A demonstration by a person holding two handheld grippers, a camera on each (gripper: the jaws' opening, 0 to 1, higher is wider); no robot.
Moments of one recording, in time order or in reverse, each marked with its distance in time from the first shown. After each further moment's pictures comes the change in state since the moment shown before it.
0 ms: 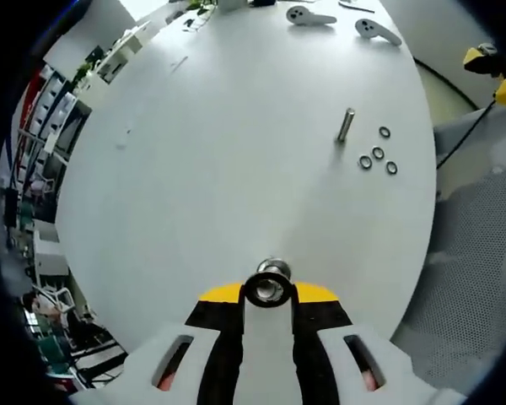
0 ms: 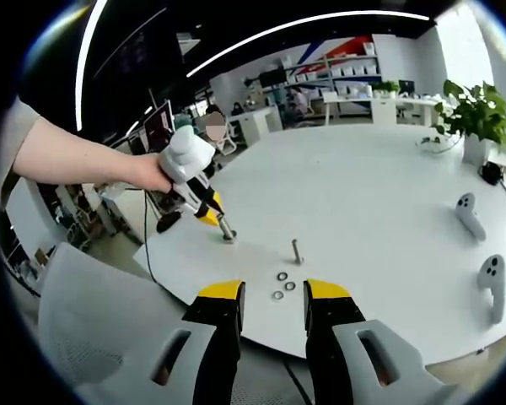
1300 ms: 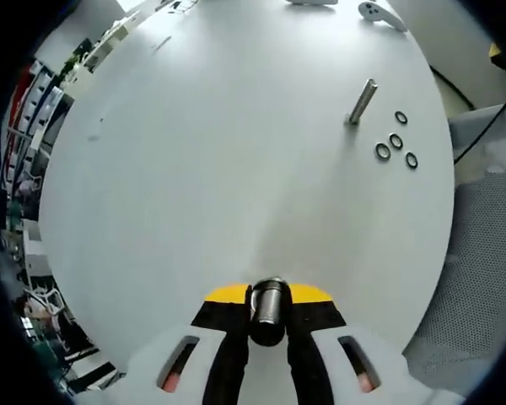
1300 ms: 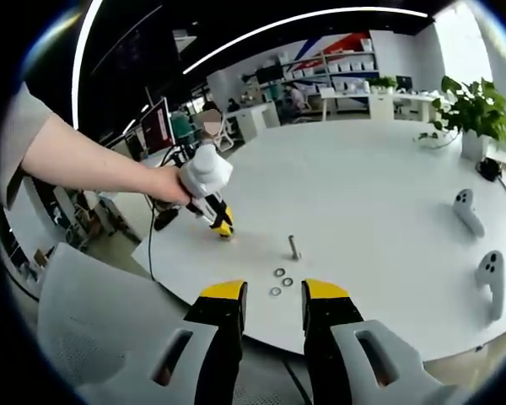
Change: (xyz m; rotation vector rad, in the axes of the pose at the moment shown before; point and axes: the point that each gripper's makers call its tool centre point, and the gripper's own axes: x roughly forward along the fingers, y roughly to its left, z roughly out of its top) left arm 0.045 -0.009 0.001 -0.009 0.031 -0.070; right arm 0.000 -0.003 -0.003 0.010 0.019 -0.012
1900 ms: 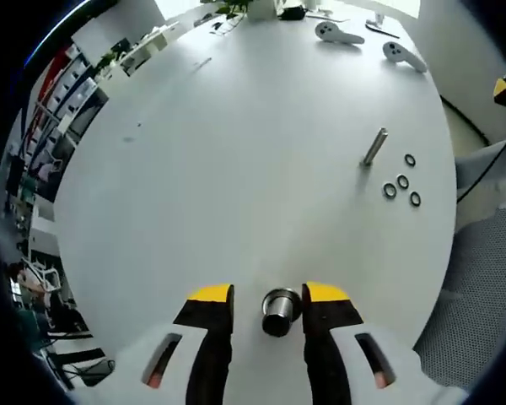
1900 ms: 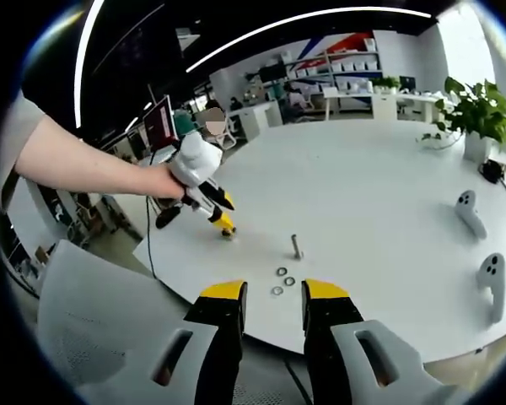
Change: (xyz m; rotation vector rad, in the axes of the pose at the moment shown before) left arm -0.028 0.014 0.010 -0.127 -0.161 0.100; right arm 0.001 0.003 -0.001 -0.013 0.007 0.014
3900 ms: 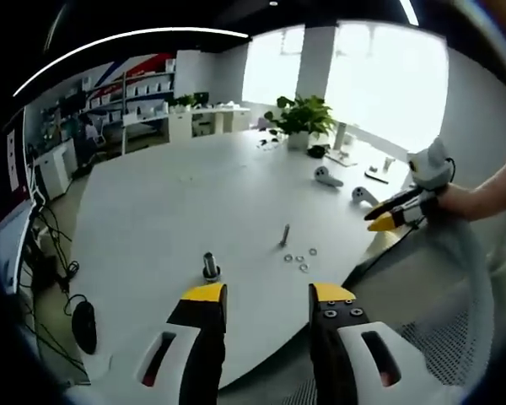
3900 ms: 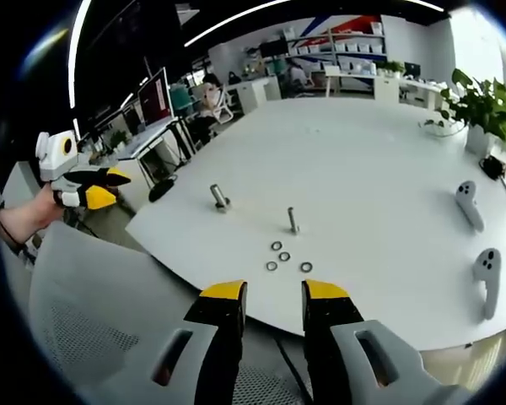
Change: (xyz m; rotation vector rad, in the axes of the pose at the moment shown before) left arm -0.174 -0.099 -0.053 -0.420 -0.622 -0.033; right arm 0.003 -0.004 -0.025 -0.030 0.144 -0.034
